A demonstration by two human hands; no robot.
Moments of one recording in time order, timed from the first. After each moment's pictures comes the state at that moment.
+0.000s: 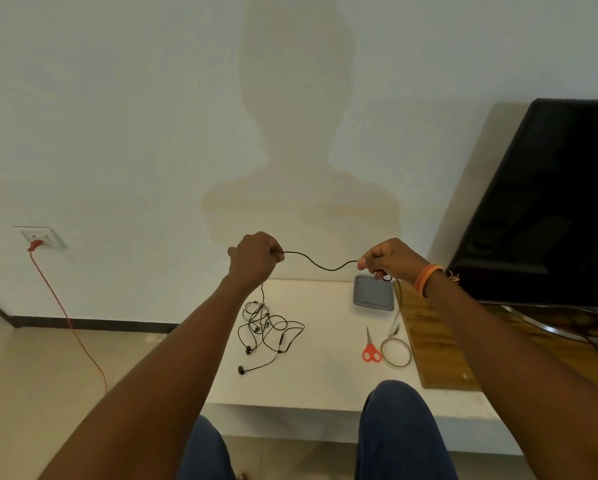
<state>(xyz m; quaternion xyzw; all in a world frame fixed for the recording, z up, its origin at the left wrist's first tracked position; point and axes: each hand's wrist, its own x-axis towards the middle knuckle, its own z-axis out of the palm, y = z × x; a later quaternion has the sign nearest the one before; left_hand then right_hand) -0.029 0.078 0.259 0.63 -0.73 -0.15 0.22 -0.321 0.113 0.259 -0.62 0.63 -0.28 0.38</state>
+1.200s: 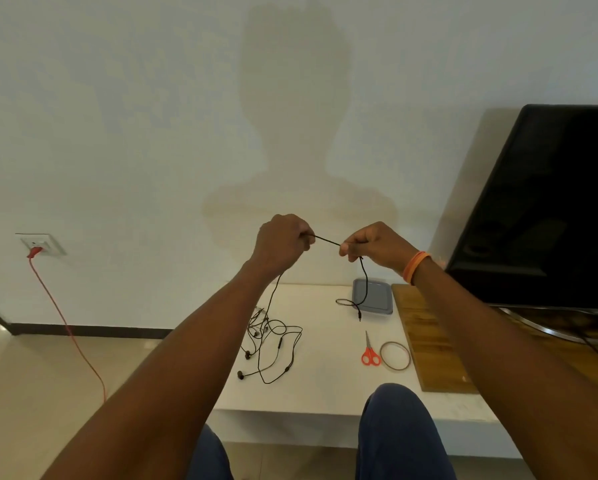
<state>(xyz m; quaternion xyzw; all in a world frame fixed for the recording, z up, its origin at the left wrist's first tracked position) -0.071 0.090 0.310 0.51 -0.81 -0.11 0.26 -0.291 0.108 0.297 -0.69 0.57 -0.30 0.33</state>
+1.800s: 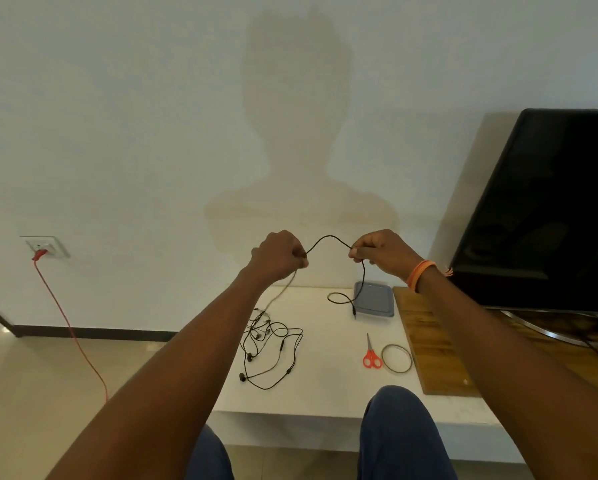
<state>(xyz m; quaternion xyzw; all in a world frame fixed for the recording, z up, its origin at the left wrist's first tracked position) -0.058 0.090 0.293 0.57 -0.77 -0.21 0.17 -0.299 0.112 0.289 -0.67 0.61 -0.30 0.29</state>
